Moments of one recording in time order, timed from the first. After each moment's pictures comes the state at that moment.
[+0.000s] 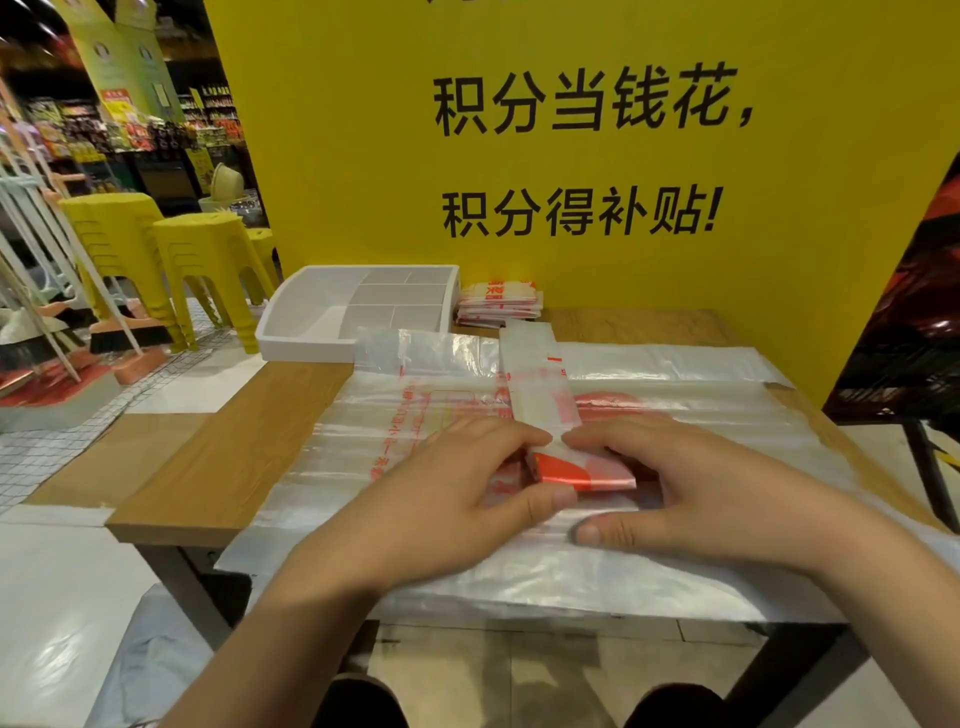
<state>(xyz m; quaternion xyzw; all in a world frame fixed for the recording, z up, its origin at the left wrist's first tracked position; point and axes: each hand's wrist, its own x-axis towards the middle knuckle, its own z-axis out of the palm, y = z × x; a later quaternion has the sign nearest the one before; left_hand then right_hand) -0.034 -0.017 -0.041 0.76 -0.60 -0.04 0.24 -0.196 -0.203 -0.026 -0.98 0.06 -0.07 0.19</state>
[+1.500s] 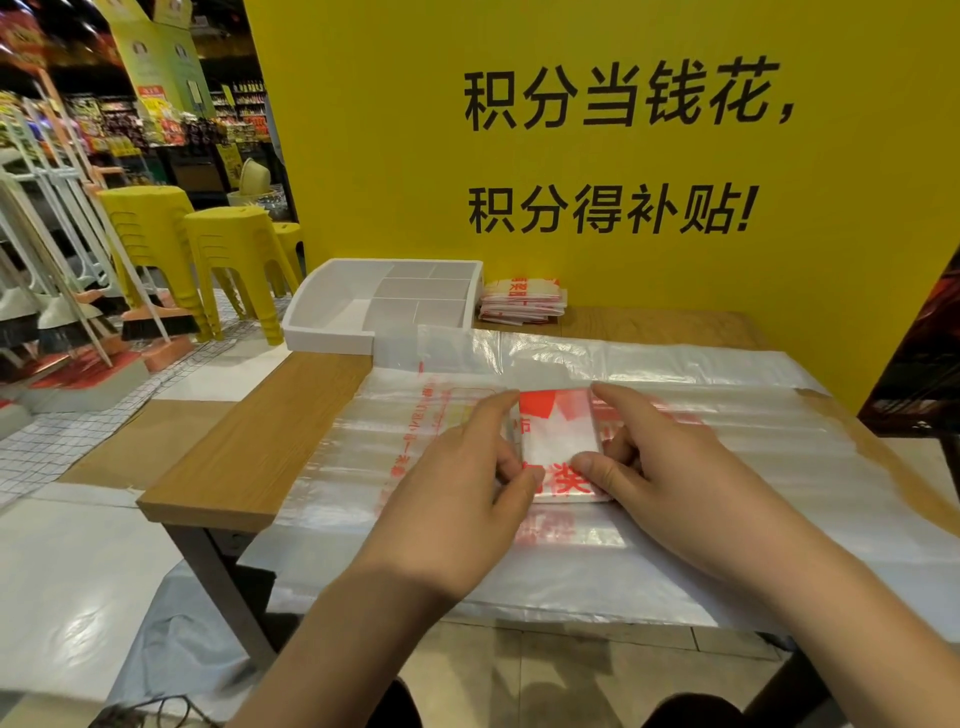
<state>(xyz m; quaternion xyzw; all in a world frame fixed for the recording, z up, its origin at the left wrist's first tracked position) -0.050 -0.009 -0.057 0.80 -0.47 -0.01 0.37 -0.169 -0.178 -0.046 -0.94 0.16 -0.18 0.23</state>
